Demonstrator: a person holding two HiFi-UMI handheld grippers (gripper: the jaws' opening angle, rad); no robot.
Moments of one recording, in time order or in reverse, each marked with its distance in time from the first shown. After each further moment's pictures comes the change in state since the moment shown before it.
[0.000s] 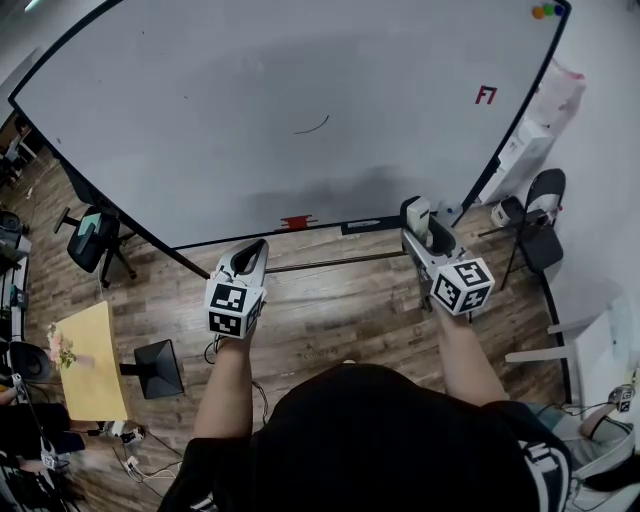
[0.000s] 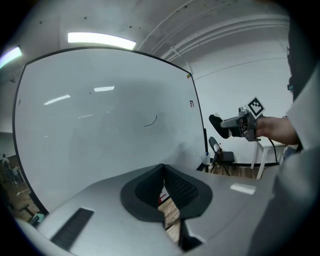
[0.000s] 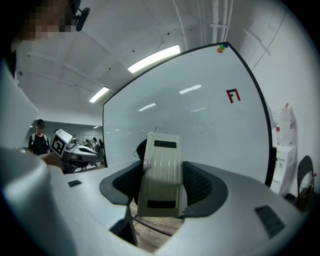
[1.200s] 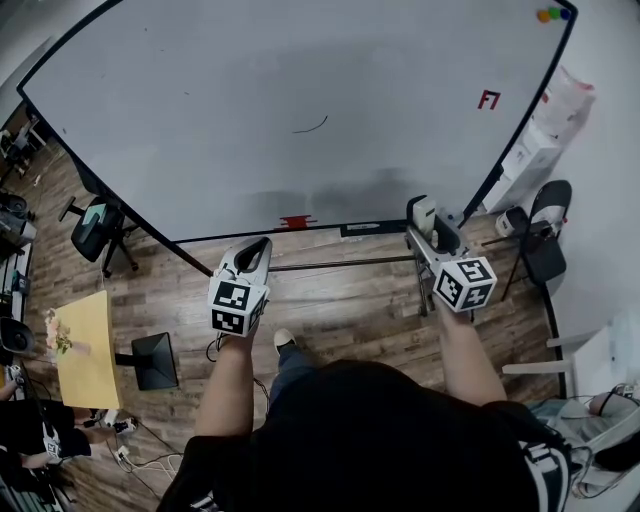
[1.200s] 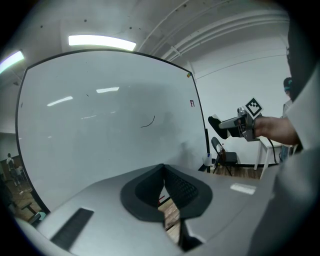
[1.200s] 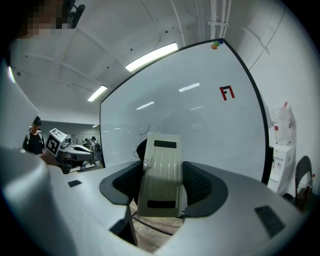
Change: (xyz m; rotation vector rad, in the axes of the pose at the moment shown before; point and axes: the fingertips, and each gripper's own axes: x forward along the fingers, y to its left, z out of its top) left arm 0.009 -0.019 0.006 -0.004 -0.005 0.038; right arm 0.000 -0.034 -0.003 0.004 0.023 -0.010
